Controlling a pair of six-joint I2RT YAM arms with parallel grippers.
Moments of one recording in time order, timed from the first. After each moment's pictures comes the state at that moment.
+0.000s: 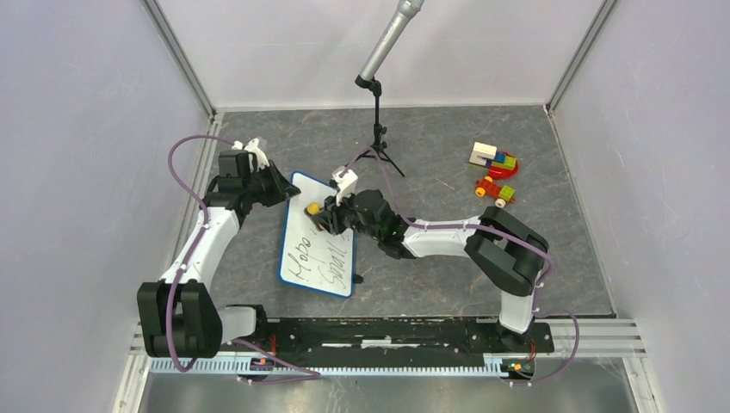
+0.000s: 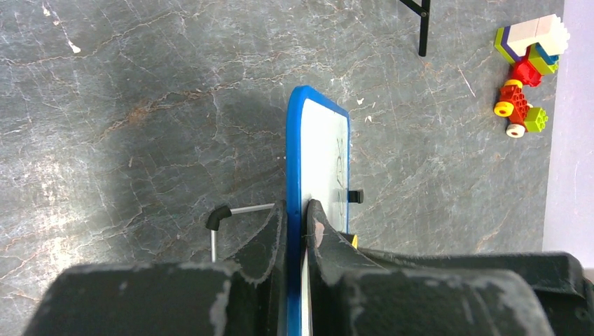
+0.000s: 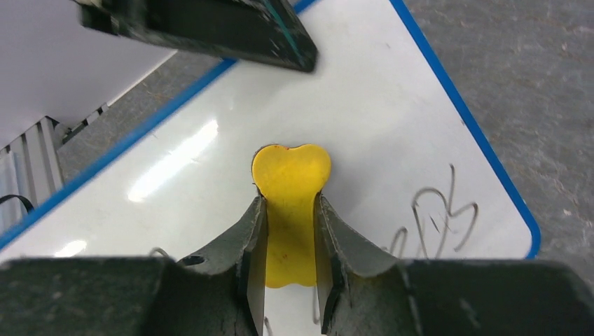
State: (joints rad) left arm -0.02 1.24 0.88 -0.34 0.40 -0.40; right arm 1.02 1.88 1.07 0.59 -0.01 0.28
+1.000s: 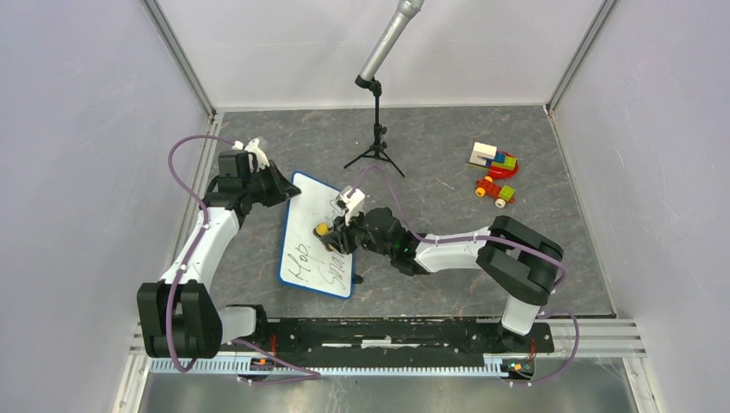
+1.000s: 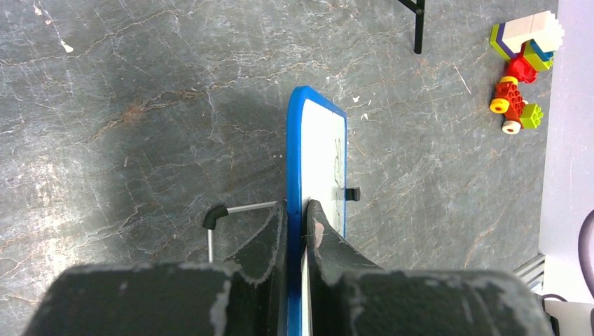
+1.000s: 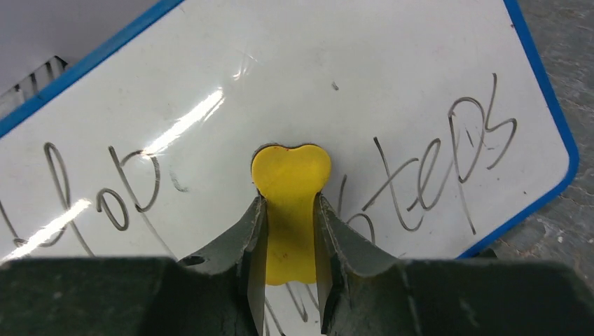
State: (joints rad) left arm -0.02 1.24 0.88 -0.34 0.42 -0.40; right arm 1.06 1.77 0.87 0.67 -0.04 0.28
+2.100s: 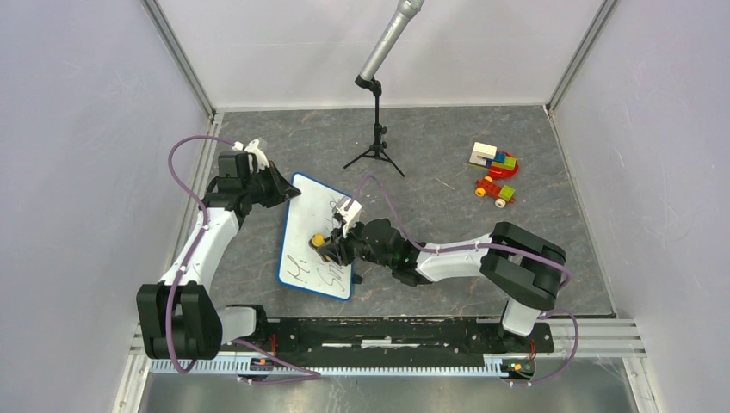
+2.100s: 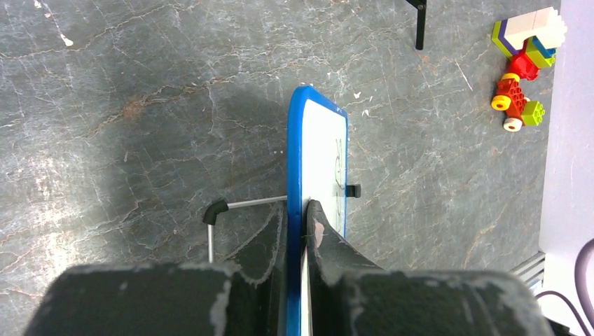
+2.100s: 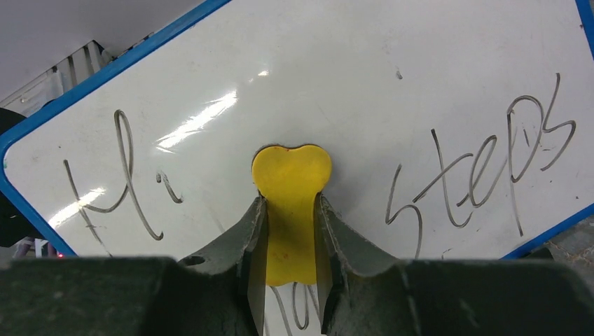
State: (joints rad) left arm -0.02 1.23 0.88 -0.36 0.42 -0.40; right arm 1.12 1.74 0.80 0.72 -0.03 0.28
